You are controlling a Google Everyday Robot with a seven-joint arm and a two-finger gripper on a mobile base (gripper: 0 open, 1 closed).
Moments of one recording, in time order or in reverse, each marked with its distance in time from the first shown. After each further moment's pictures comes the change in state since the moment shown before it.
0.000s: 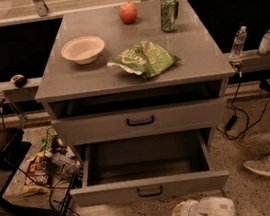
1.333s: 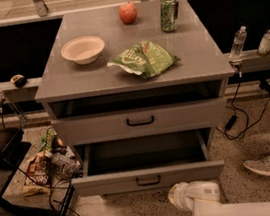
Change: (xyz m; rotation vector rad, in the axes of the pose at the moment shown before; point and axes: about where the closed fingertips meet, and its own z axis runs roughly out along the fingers) arm -0.028 -0.059 0.029 0.112 0.037 -0.086
